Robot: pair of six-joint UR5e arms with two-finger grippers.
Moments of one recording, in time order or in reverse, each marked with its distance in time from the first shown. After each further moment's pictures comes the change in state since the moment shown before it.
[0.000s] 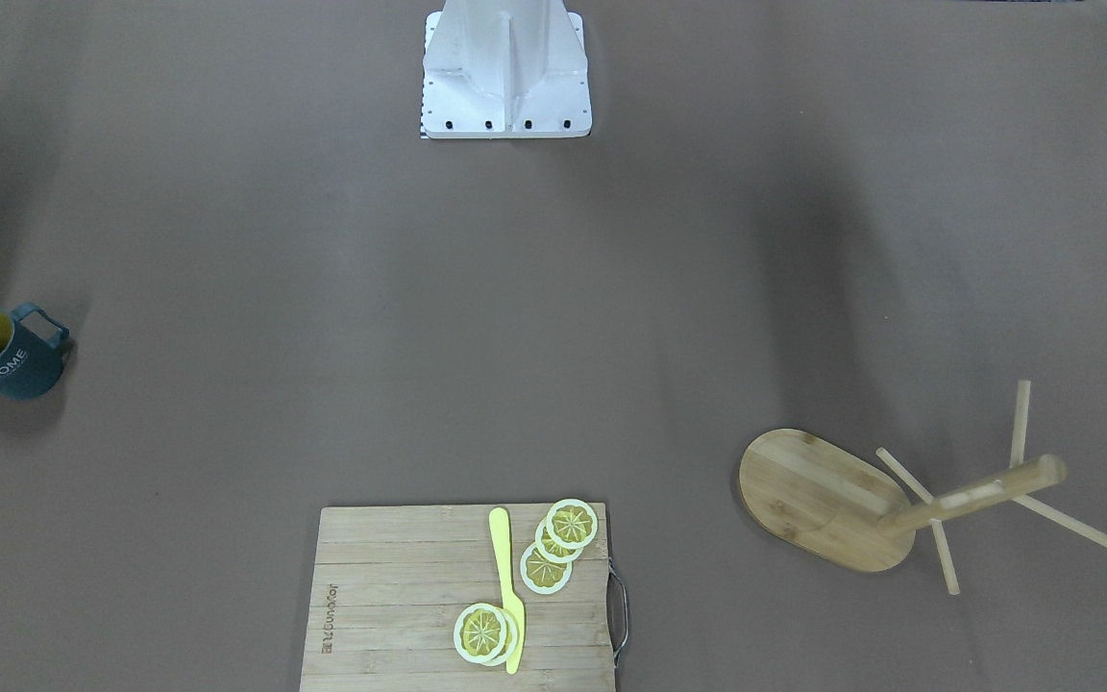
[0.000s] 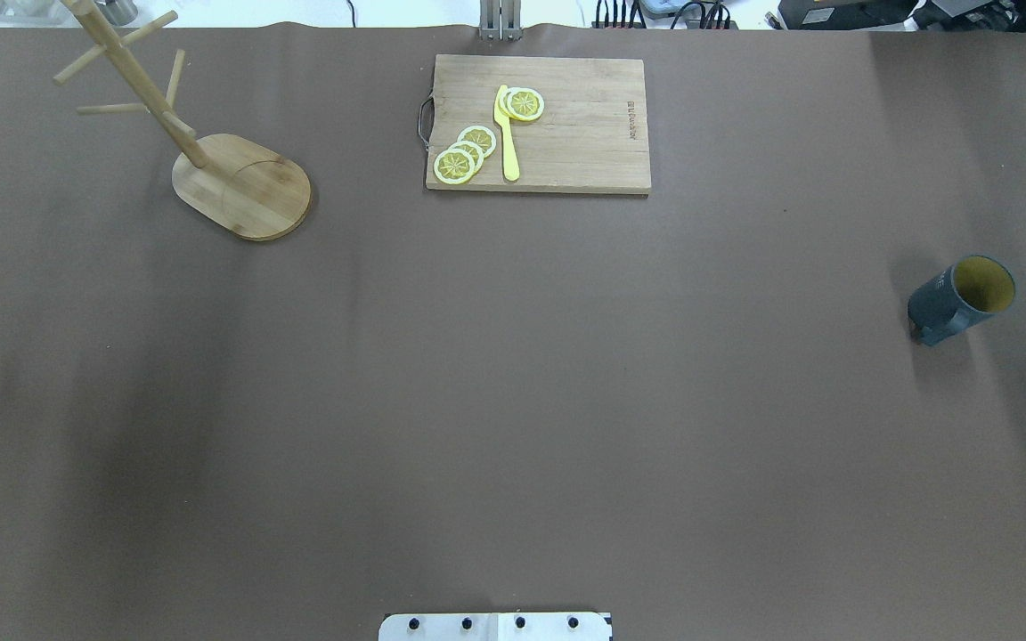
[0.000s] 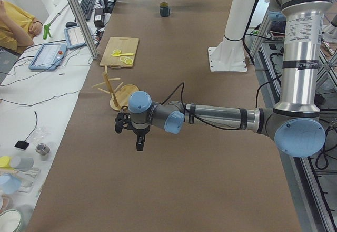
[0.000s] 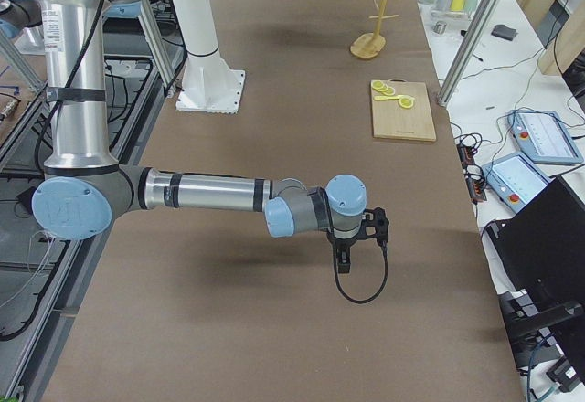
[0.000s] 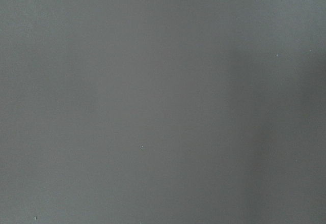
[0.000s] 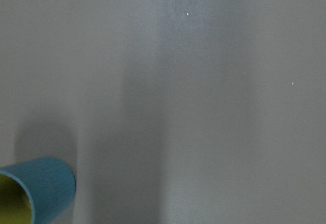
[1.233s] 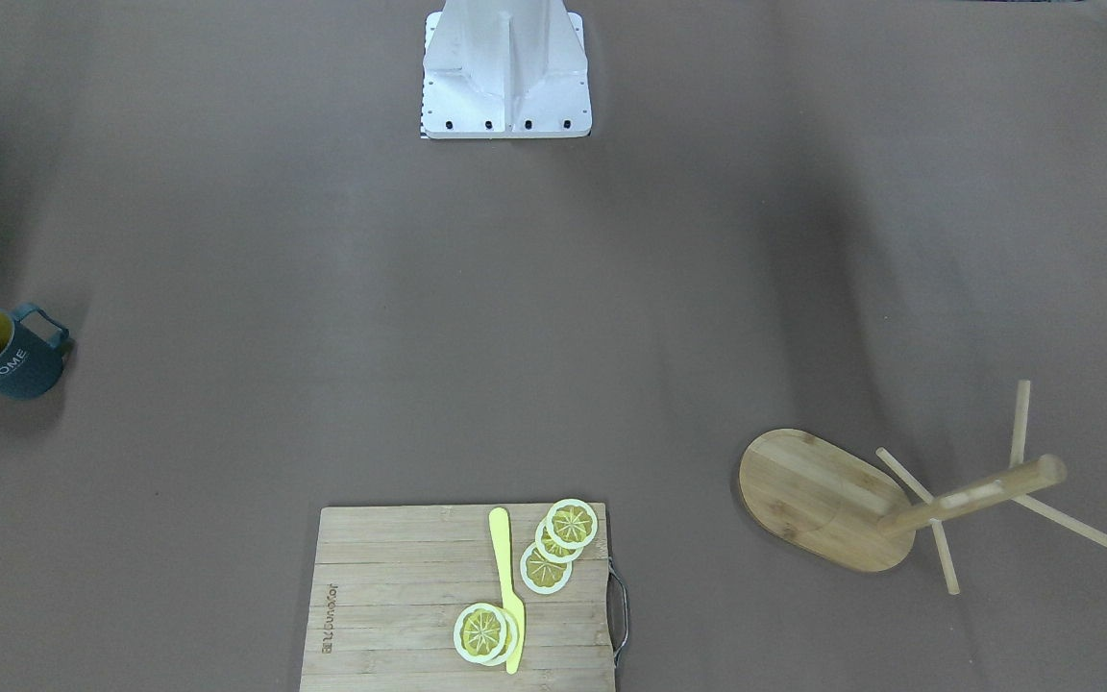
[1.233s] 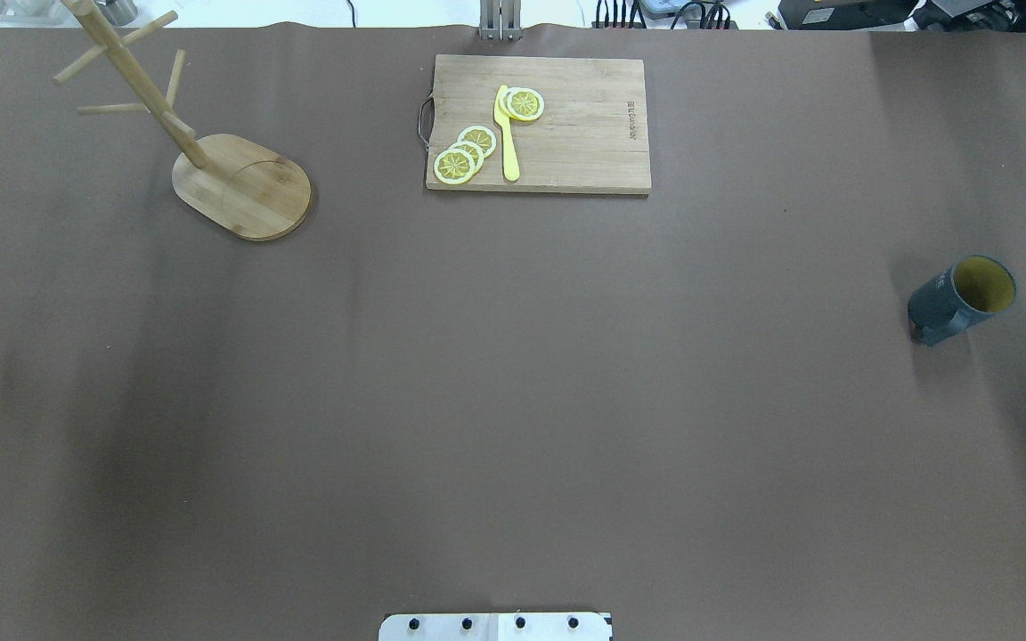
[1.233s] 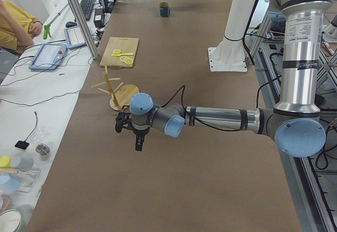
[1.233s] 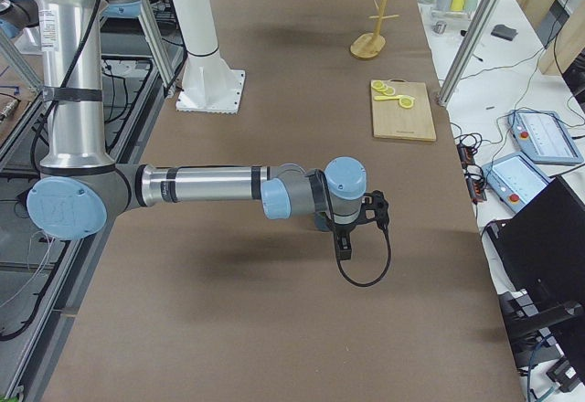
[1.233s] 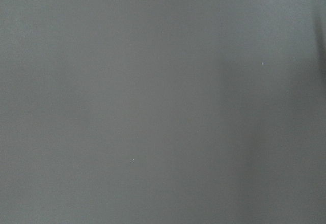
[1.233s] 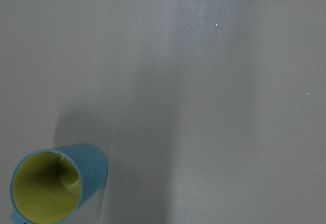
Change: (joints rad) left arm 0.009 0.010 0.020 -0.090 -0.003 -0.006; right arm 0.019 -0.017 0.114 -0.078 0.039 -0.053
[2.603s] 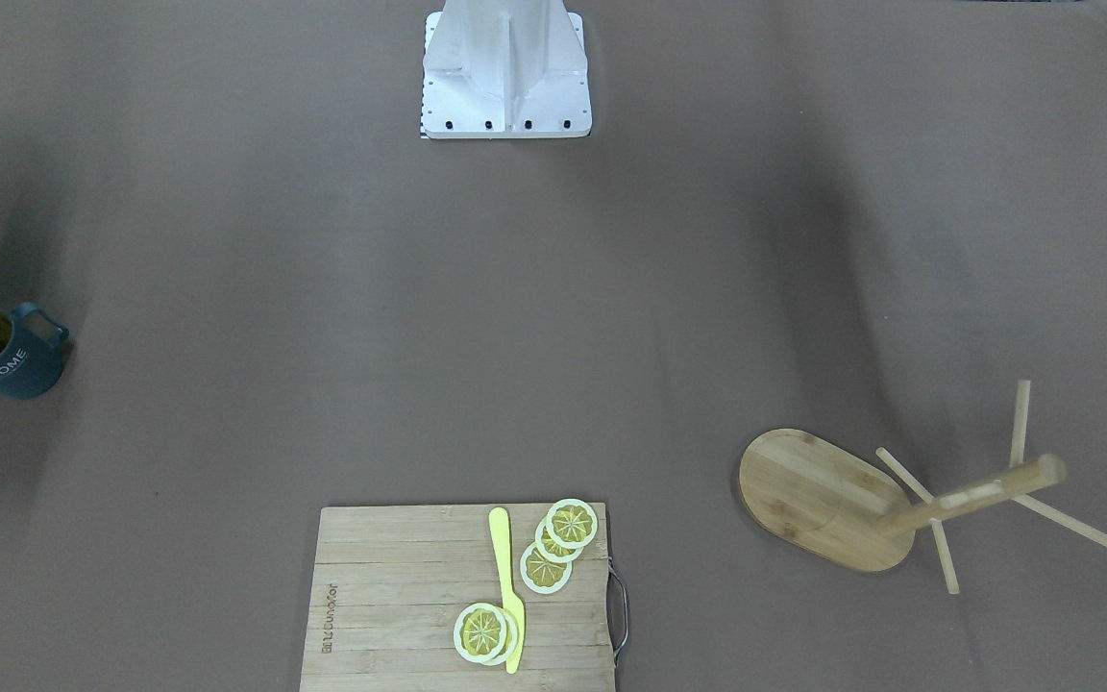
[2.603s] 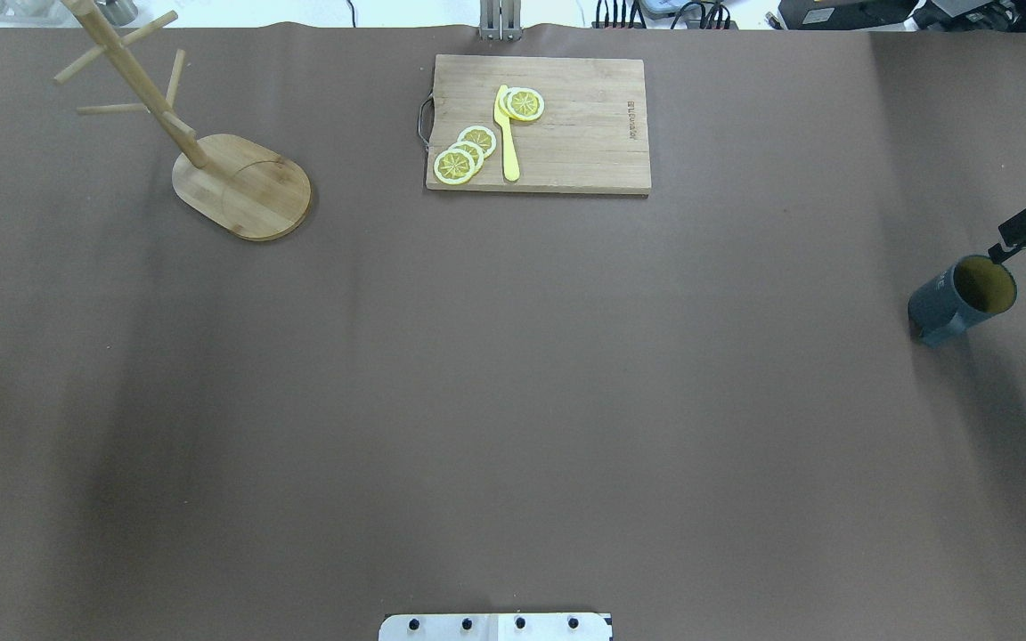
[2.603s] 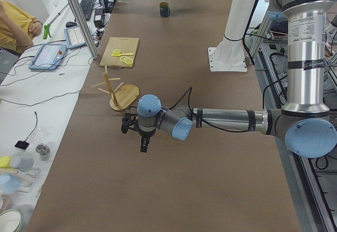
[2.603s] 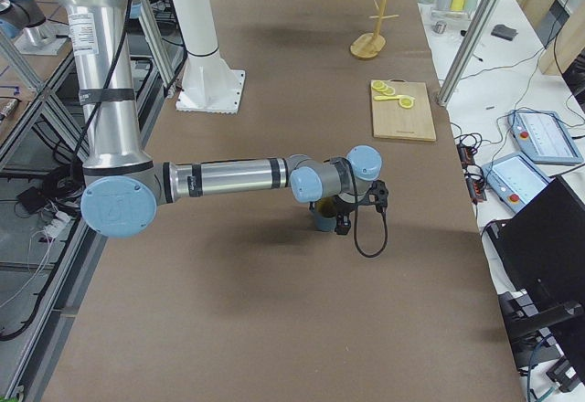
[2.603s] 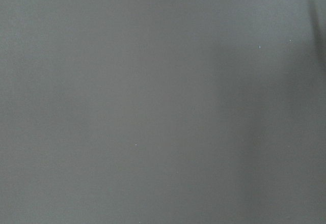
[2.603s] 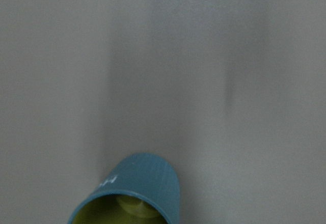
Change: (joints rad) left arm 0.002 0.067 -0.036 -0.055 0.008 0.014; right arm -0.236 0.134 -0.142 0.025 0.010 0.259
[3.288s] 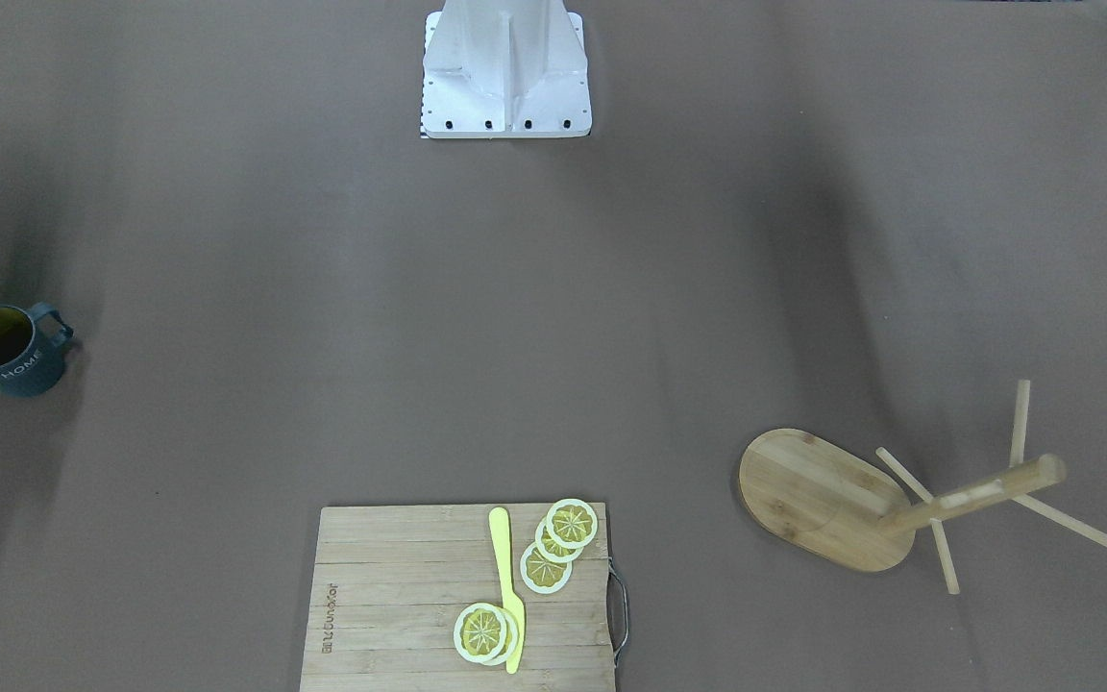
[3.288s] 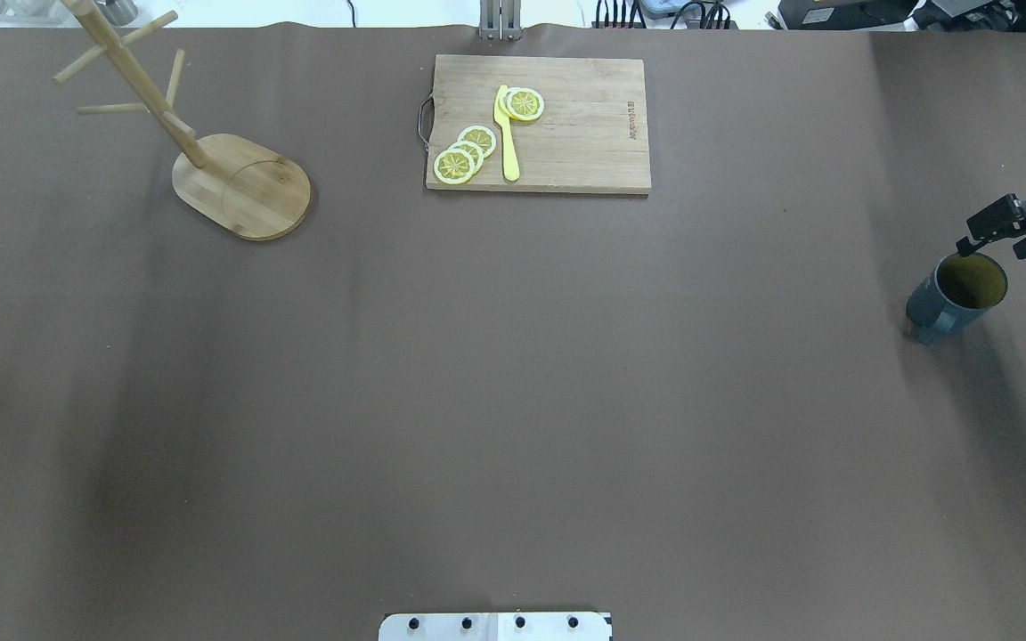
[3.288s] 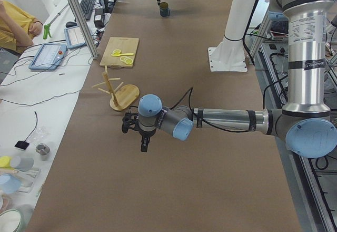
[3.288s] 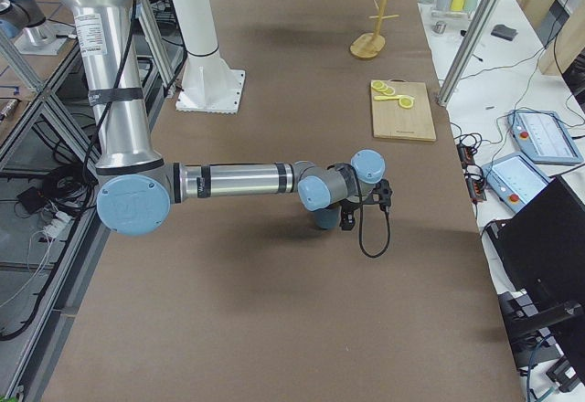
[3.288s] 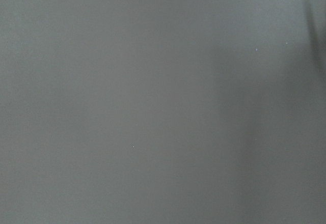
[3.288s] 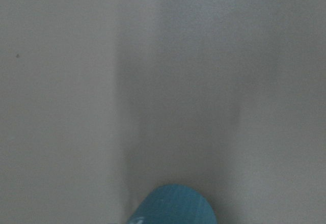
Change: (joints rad) left arm 0.000 0.000 -0.002 -0.003 -0.002 -0.011; right arm -0.022 0.010 -0.031 0.136 0.054 0.111
